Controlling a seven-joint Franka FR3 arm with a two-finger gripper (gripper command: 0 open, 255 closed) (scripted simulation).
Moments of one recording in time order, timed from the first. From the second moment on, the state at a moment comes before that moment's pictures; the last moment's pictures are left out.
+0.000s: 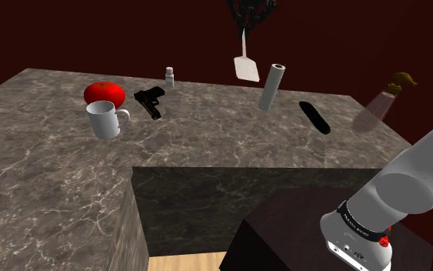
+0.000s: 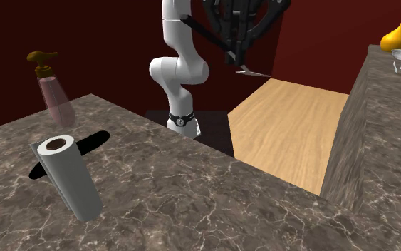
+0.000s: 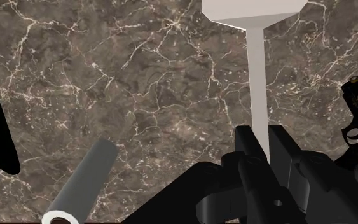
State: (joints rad) arm -0.12 -0.07 0.43 -1.50 -0.02 1.48 0.92
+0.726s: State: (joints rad) arm -0.20 -0.21 0.30 -1.61 0.02 1.46 0.70
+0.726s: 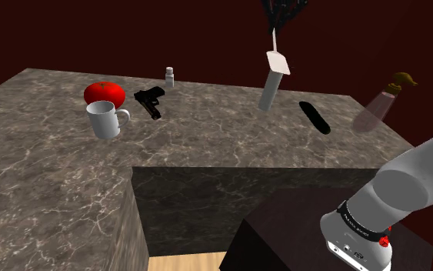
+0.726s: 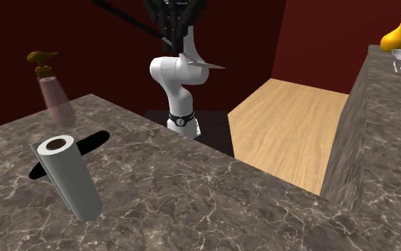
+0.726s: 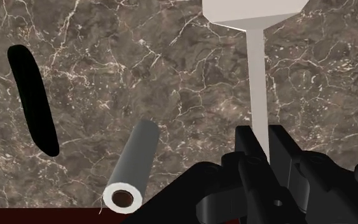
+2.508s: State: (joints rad) arm -0.43 -0.19 -0.16 -1.61 -0.03 1.49 0.02
